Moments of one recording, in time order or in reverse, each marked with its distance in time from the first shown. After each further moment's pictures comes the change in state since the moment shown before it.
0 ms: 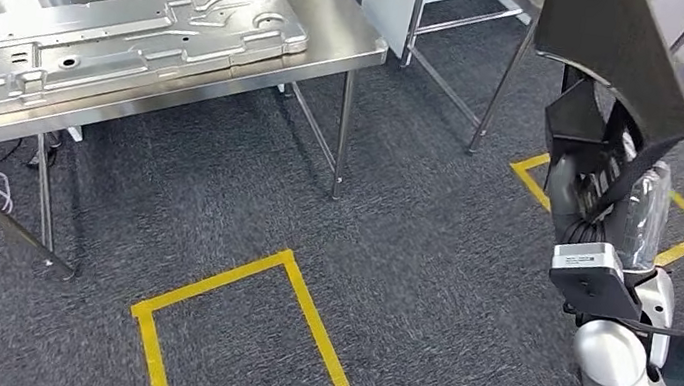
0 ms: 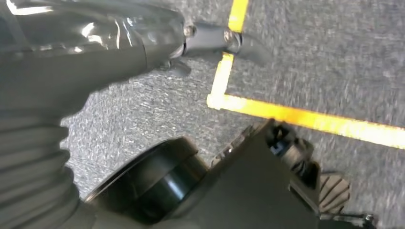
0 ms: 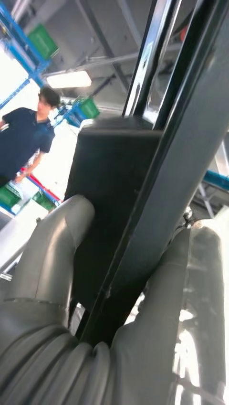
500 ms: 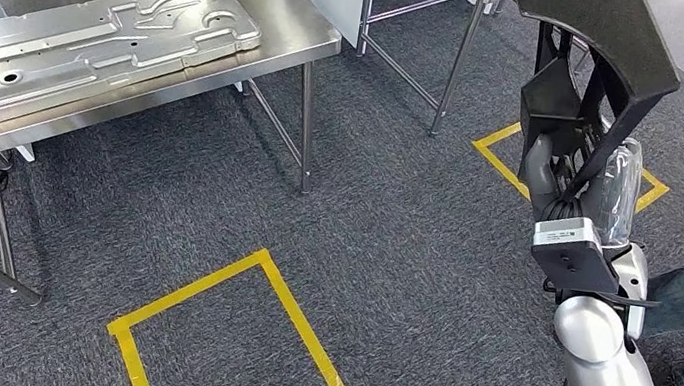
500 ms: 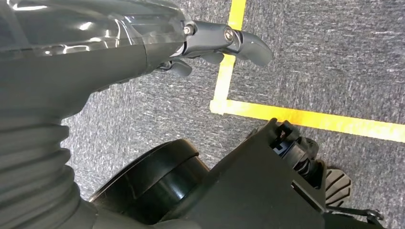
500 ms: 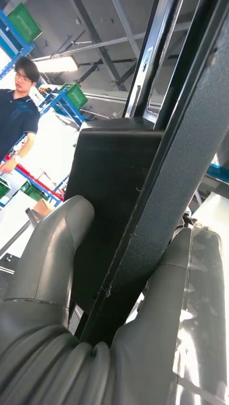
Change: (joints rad) left arm 0.005 0.000 0.000 0.000 0.012 0.009 0.000; right arm -0.021 0.011 0.000 0.010 -0.005 0.004 -0.008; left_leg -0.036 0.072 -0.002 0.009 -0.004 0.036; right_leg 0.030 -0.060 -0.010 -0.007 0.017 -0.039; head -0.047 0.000
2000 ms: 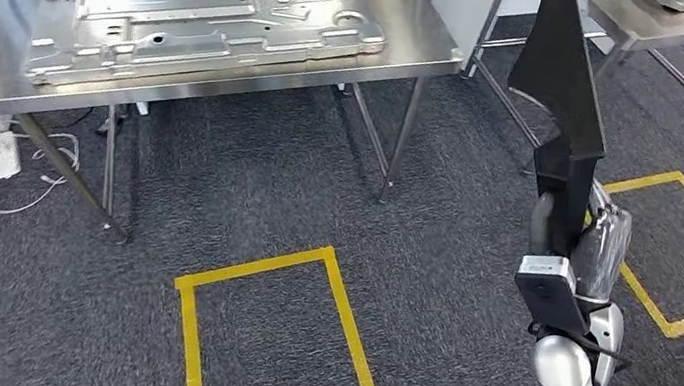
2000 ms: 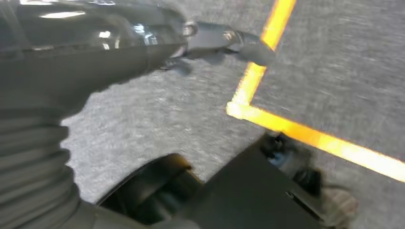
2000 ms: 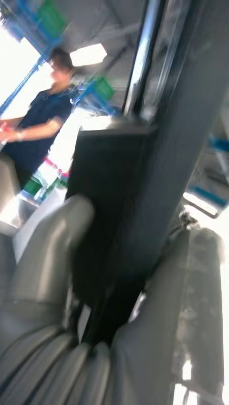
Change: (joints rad) left arm 0.003 0.004 -0.008 -0.002 -0.009 0.099 -0.037; right arm 0.121 0.129 -0.078 0.156 0.055 -0.136 -0.076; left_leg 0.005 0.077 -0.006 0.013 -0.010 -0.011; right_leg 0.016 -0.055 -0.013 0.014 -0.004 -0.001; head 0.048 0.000
